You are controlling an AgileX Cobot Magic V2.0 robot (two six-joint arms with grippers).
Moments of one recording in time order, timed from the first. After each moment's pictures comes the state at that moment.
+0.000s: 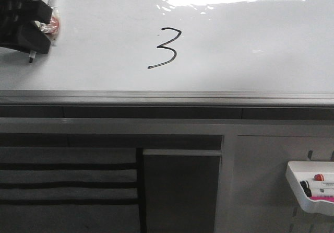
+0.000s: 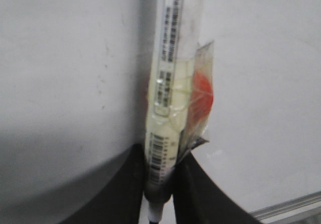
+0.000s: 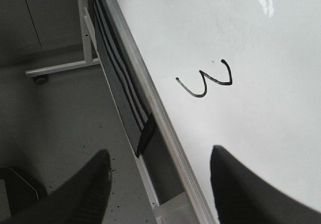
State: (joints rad) left arm -0.21 1.46 -0.87 -1.04 0.22 0.95; right arm 0.18 1.18 -1.09 0.78 0.89 -1.35
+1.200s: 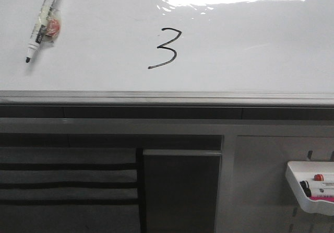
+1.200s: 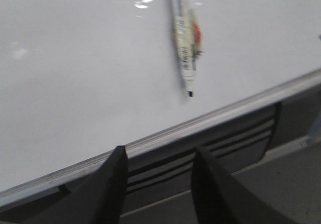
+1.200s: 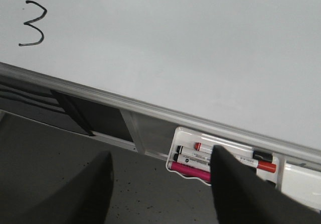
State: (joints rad) left arm -0.21 0.82 -0.84 0.01 0.68 0.21; right arm 0.03 0.81 -0.97 0.24 0.91 -0.29
